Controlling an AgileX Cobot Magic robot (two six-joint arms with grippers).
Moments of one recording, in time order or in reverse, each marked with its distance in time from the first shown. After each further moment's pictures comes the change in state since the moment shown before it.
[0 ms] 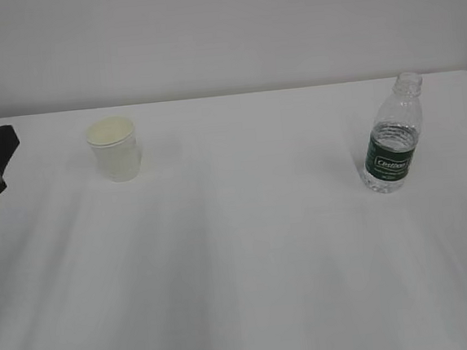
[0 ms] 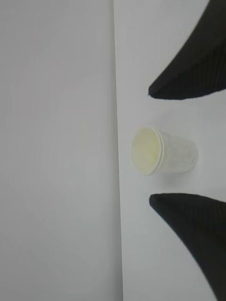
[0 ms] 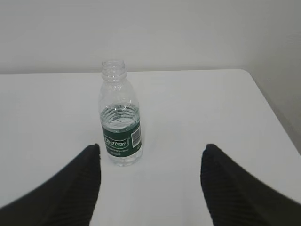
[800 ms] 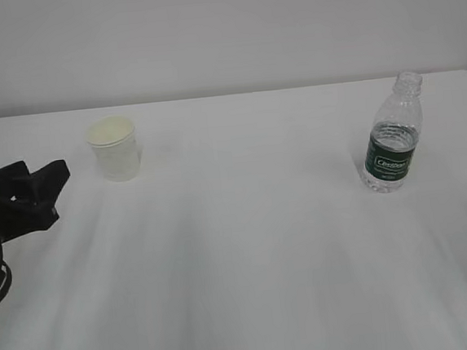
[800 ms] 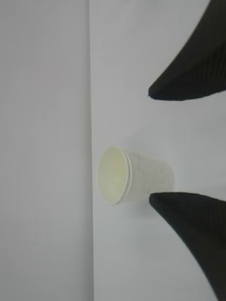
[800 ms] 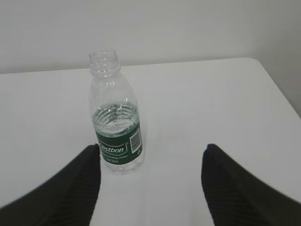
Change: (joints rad) left arm 0.000 0.358 0.000 0.103 -0.317 -0.079; right arm 0.000 0.370 0.004 -0.002 -0.362 0.050
